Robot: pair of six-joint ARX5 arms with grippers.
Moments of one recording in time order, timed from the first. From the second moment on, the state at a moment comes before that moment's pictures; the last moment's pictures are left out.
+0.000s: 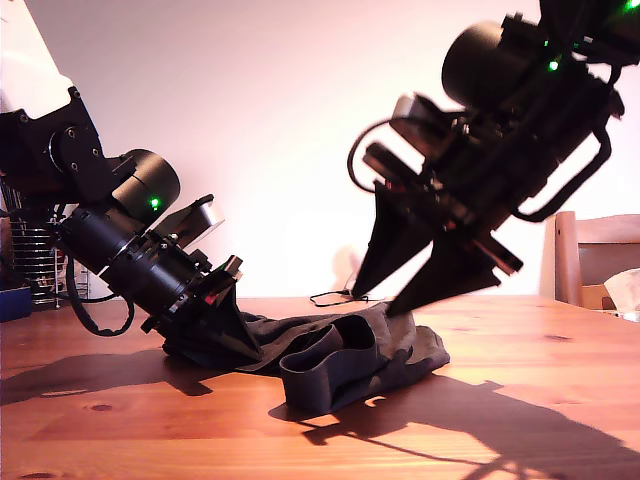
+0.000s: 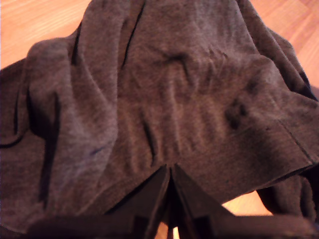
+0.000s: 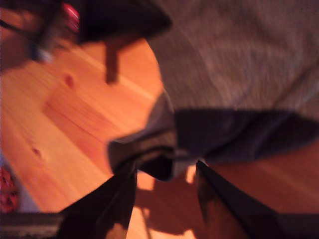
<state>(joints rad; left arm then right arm) -0.35 2.01 1.07 0.03 0.57 0.11 0.51 1.67 0.89 -0.22 -0.46 0.13</state>
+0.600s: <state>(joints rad) -0.35 2.01 1.08 0.03 0.57 0.11 0.54 1.75 0.93 -0.31 -0.53 0.27</state>
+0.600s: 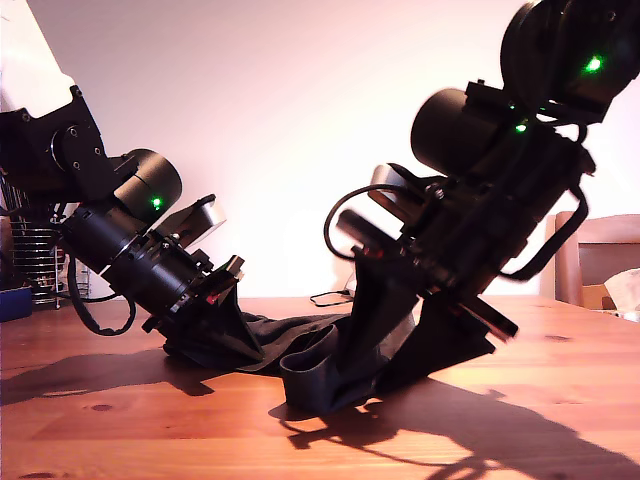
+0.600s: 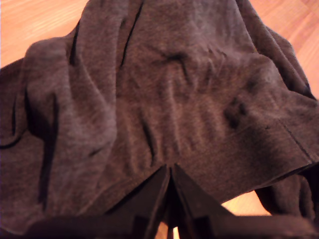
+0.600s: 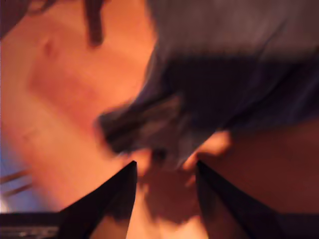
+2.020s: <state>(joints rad) -0.36 2.01 1.08 0.03 0.57 0.14 0.52 1.87 1.02 -0.33 -0.52 0.52</state>
